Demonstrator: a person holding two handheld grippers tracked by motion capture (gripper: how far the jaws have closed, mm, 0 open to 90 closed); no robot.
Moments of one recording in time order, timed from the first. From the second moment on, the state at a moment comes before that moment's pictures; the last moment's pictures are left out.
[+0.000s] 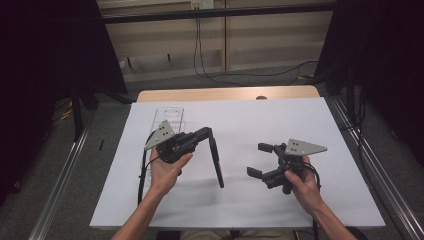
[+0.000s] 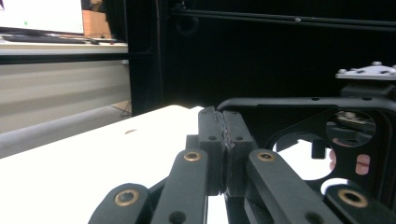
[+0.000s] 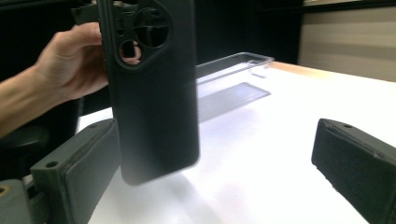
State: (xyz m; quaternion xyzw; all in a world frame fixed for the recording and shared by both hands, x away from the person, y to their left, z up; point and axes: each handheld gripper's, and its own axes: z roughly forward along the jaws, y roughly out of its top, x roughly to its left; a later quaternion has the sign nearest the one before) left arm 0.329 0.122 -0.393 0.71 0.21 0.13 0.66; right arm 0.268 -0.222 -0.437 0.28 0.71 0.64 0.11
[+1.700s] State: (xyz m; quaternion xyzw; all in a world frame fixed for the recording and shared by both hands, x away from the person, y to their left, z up) left arm 0.369 0.179 -0.349 0.66 0.33 0.23 0.63; right arm 0.217 -0.297 -0.463 0.40 0.65 0.59 0.26
